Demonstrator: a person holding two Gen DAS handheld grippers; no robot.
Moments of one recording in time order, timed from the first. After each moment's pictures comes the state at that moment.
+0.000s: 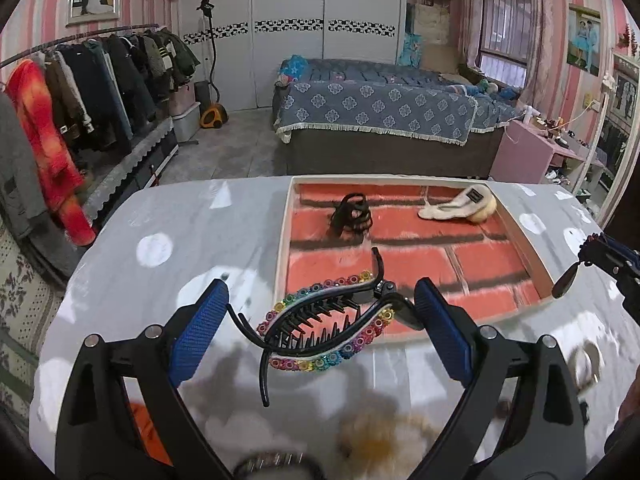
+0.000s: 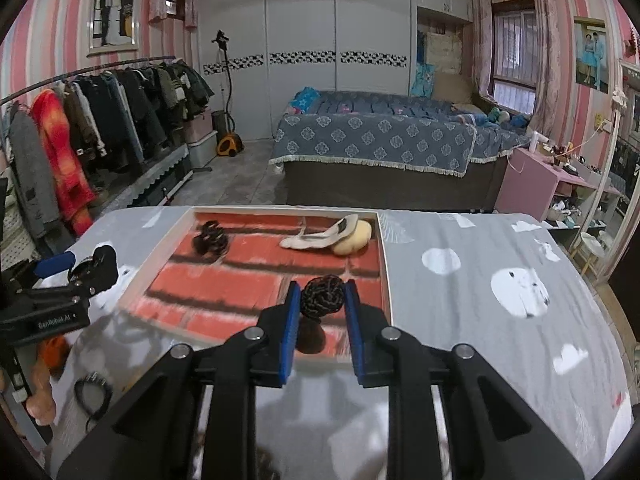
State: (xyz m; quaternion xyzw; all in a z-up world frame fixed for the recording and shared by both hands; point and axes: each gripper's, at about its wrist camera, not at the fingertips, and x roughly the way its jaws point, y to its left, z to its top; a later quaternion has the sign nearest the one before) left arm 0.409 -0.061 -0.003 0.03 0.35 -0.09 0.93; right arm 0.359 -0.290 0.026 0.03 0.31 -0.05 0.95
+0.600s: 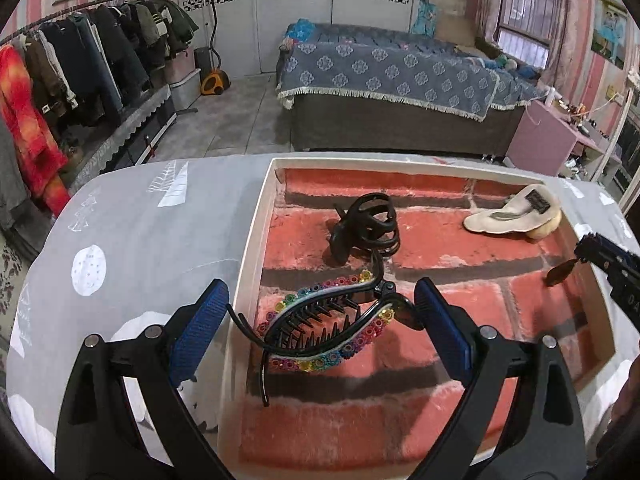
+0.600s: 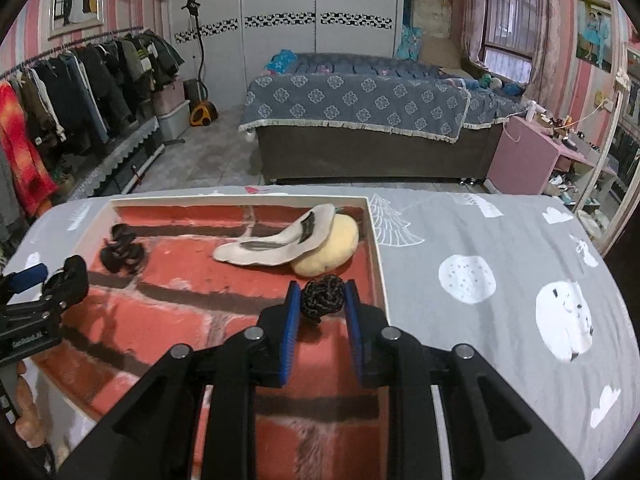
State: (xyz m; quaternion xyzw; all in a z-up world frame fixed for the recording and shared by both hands) left arm 0.518 -0.091 -0.060 0.02 0.41 -0.07 0.91; right arm 0.483 -0.322 -0.037 0.03 0.37 -0.09 0.92
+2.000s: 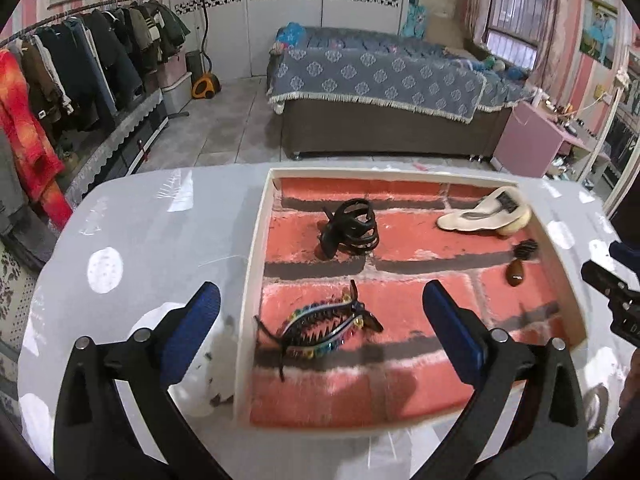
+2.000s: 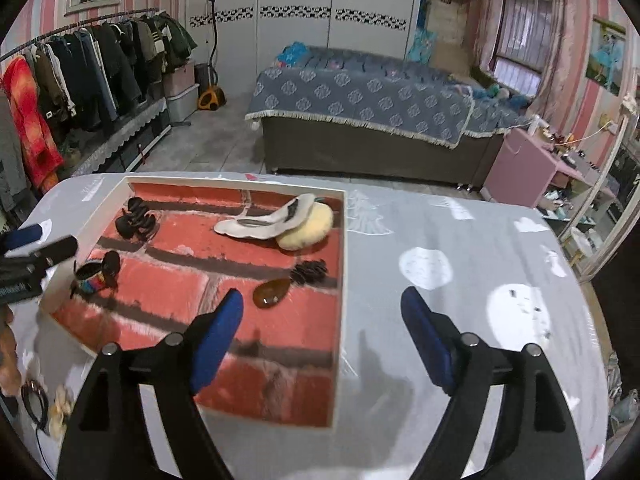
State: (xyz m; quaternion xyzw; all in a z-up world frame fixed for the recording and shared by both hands) left arm 0.485 -0.083 -0.025 0.02 0.40 -0.09 0.91; right arm 0.428 -0.329 0.002 -0.01 0.38 -0.08 0.92
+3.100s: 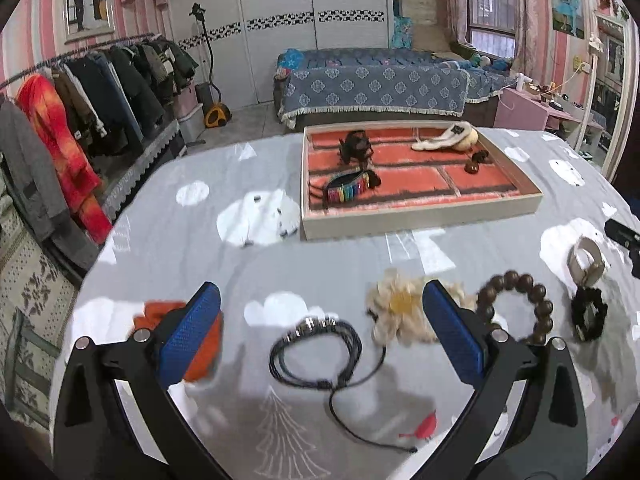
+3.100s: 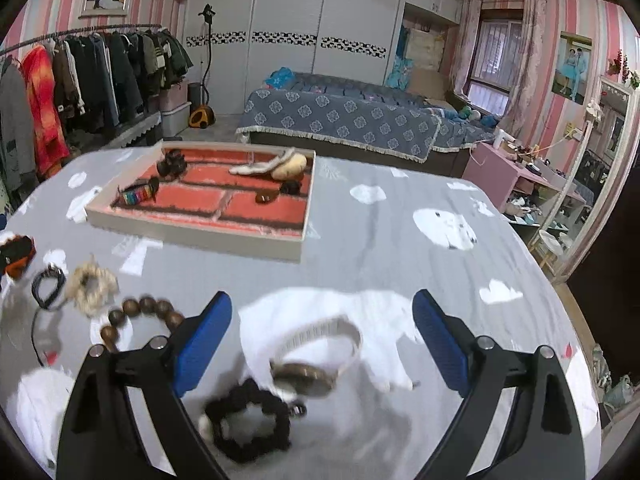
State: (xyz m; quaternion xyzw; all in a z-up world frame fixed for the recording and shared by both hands) left arm 0.291 -0.018 -0.024 0.07 0.36 -0.09 0.93; right arm 0.240 -0.321 -0.005 -0.04 0.33 -0.11 0.94
